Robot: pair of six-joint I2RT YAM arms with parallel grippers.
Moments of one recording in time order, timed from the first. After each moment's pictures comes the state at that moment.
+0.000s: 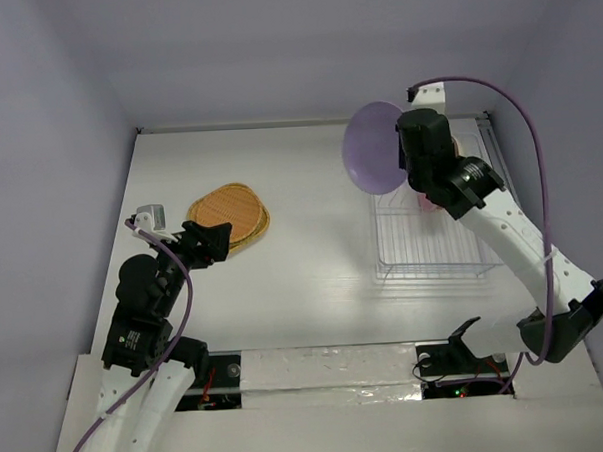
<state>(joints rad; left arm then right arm) -0.29 0.39 0.68 -0.39 0.01 -0.53 0.57 1.35 1.56 -0.69 0.78 0.16</state>
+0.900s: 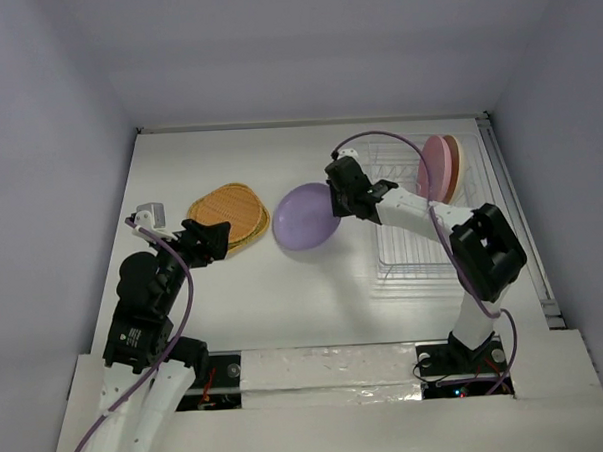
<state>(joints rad) -0.27 0.40 0.68 -0.39 0.02 -0.53 0.65 1.79 1.30 -0.31 0.31 0.39</state>
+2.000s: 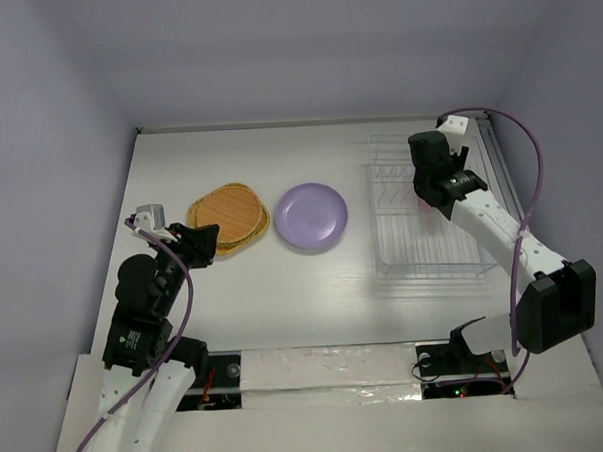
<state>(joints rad) -0.27 0.39 0.67 -0.38 0.04 -0.52 0.34 1.37 1.19 -0.47 0.78 0.34</state>
